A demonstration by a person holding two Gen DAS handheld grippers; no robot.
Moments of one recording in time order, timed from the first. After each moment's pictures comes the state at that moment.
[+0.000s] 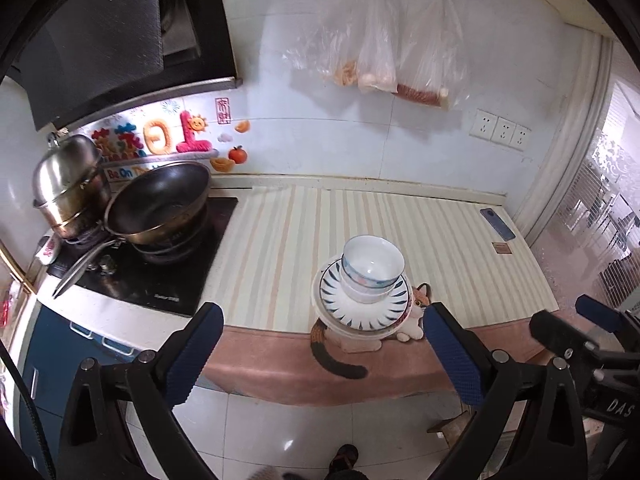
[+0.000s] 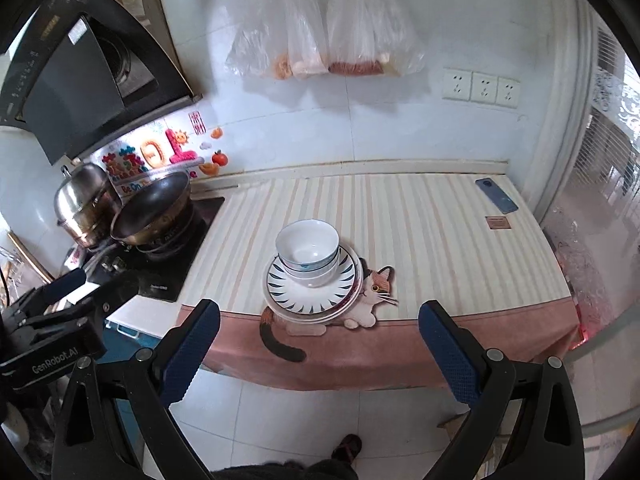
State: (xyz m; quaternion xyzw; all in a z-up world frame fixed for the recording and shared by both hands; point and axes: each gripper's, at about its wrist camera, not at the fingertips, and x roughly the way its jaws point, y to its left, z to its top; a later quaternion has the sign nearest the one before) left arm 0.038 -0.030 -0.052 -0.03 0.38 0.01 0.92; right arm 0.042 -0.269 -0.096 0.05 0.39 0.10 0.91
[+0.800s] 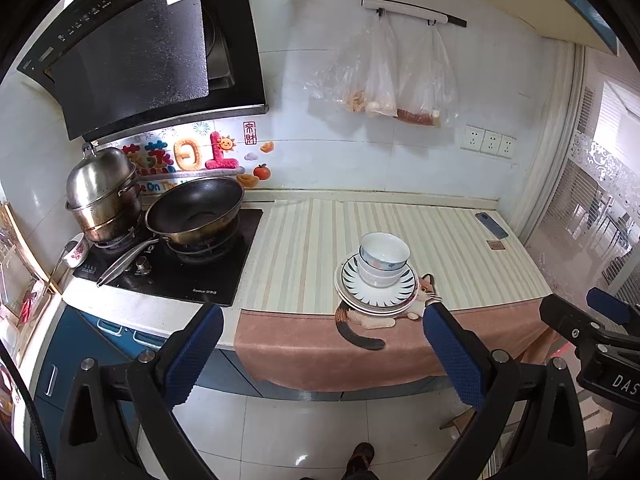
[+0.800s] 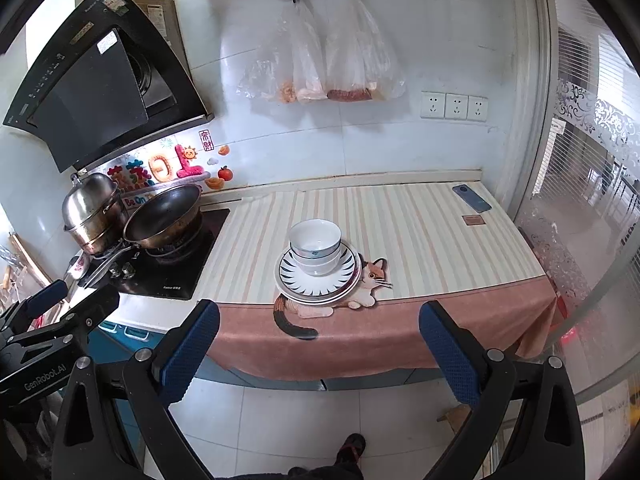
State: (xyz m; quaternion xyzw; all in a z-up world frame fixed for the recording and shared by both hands) left arm -0.068 0.000 -0.026 -0.02 0.34 0.02 0.94; right arm -0.082 -0.245 -0.065 0.05 0.35 0.06 0.93
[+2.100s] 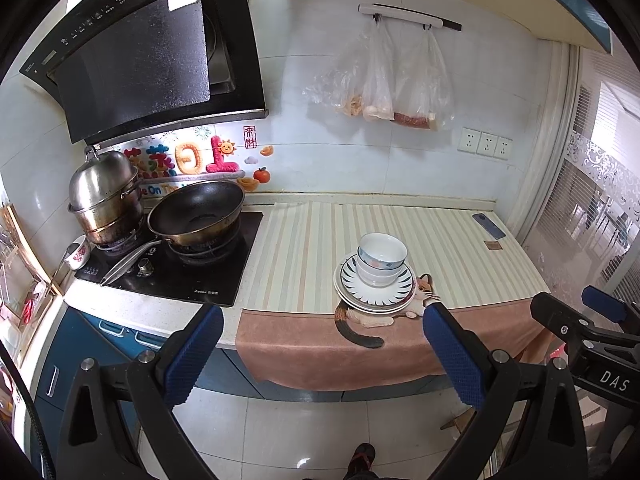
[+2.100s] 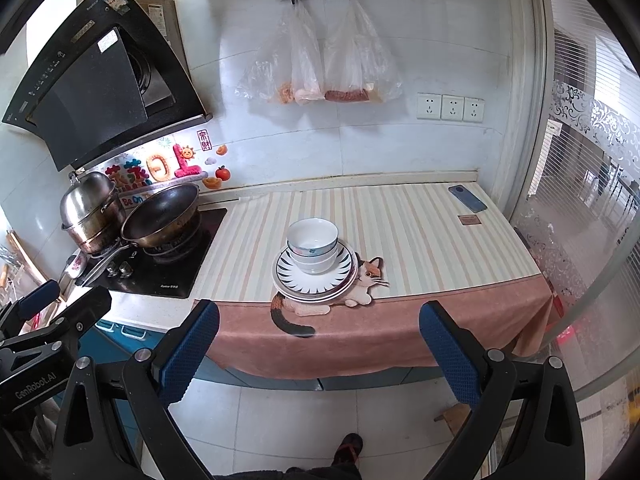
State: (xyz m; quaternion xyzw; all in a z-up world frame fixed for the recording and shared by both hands) left arm -0.079 -0.004 -0.020 -0.01 0.33 0.02 0.94; right arm -0.087 -0.247 -0.063 0.05 0.35 0.06 0.93
